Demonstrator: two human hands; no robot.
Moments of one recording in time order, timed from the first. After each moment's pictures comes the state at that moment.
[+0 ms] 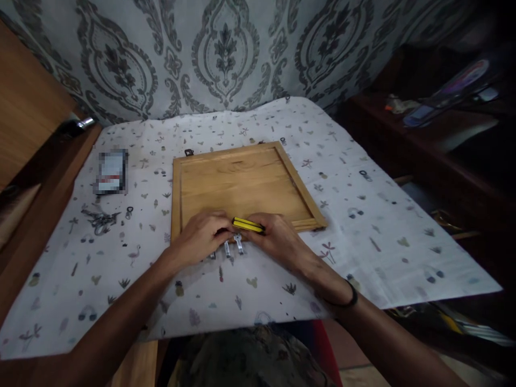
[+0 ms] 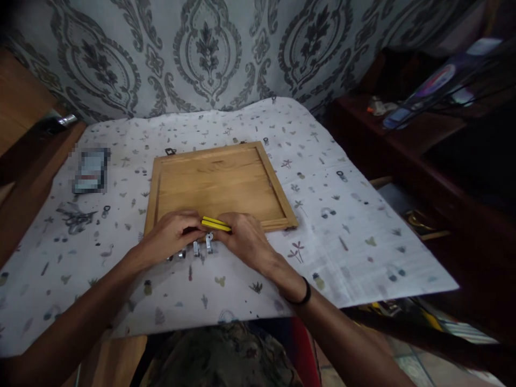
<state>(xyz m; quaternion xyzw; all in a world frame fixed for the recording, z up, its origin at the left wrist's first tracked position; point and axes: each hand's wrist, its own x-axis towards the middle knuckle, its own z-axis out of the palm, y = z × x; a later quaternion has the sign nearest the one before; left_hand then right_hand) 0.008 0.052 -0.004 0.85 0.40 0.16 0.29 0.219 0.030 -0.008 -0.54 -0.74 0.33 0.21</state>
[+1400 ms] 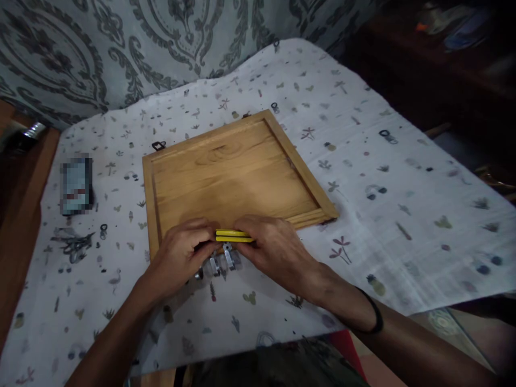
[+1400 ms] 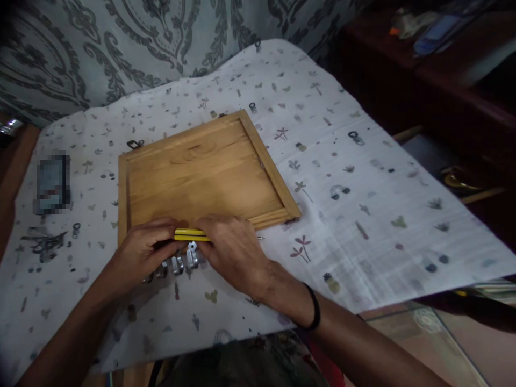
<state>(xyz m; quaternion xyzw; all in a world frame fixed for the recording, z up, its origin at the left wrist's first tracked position) 0.010 0.053 0.005 0.85 0.39 0.15 0.31 0.219 0.027 -0.009 -0.54 -0.76 0.31 0.20</state>
